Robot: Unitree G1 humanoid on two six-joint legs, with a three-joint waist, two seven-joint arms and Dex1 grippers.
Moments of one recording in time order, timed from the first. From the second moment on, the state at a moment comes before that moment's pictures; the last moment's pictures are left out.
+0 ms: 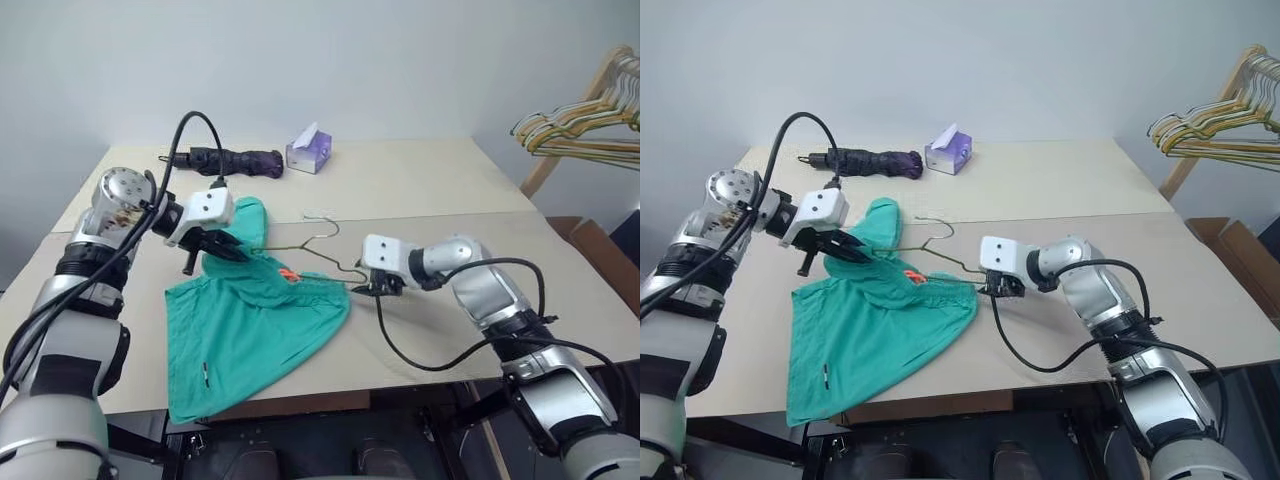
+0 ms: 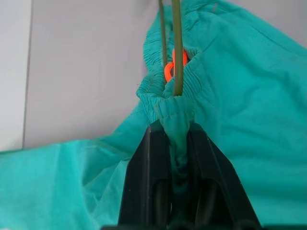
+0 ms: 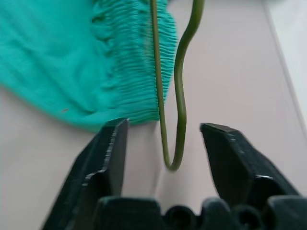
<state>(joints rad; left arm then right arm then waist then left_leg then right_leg) -1.05 0.76 -0.36 0.86 -0.06 -0.15 -1.58 -0.70 -0.55 0.37 0.20 -0.14 0.25 1.06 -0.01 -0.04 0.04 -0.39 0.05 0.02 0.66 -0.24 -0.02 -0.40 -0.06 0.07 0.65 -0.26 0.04</state>
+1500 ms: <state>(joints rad) -1.20 0.73 -0.17 0.97 -0.03 -0.17 -1.58 -0.57 -0.19 0.05 0.27 0.32 0.73 0.76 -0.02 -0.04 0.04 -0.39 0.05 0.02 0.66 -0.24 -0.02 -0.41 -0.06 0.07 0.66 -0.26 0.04</state>
